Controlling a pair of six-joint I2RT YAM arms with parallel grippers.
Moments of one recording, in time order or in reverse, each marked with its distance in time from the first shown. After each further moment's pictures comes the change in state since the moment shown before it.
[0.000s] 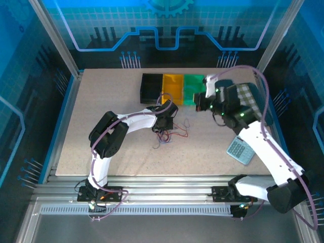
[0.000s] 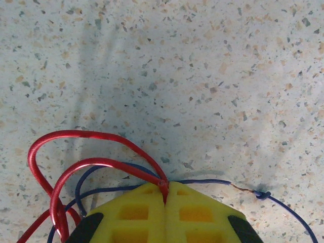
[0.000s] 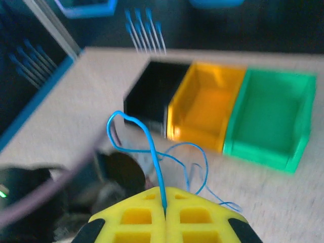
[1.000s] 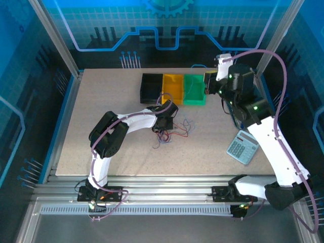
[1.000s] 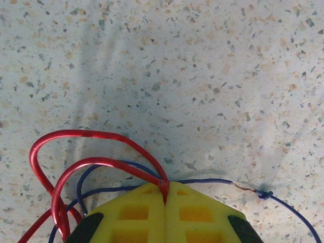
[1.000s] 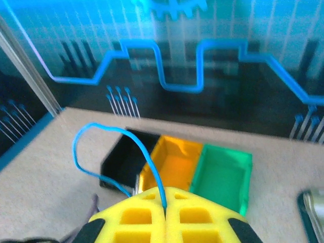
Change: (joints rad) left arm 0.000 0.000 0.000 -0.003 -0.008 0.001; right arm -0.041 0.021 0.179 -0.049 0.138 -0.078
